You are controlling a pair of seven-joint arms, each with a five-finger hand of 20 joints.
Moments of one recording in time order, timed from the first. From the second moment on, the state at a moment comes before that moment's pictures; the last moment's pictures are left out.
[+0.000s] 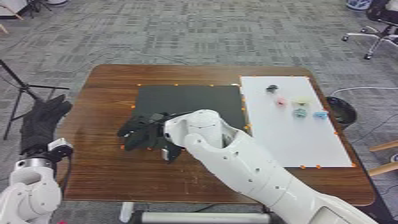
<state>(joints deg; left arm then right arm) 106.3 -63.0 -104.4 -91.0 53.0 3.3 18.3 -57.0 -82.9 36.5 -82.7 -130.4 -30.3 -2.9</state>
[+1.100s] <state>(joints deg) 106.1 -63.3 -104.5 -91.0 53.3 2.8 18.0 -51.3 -78.3 33.5 -83.0 -132.0 -34.4 -0.5</state>
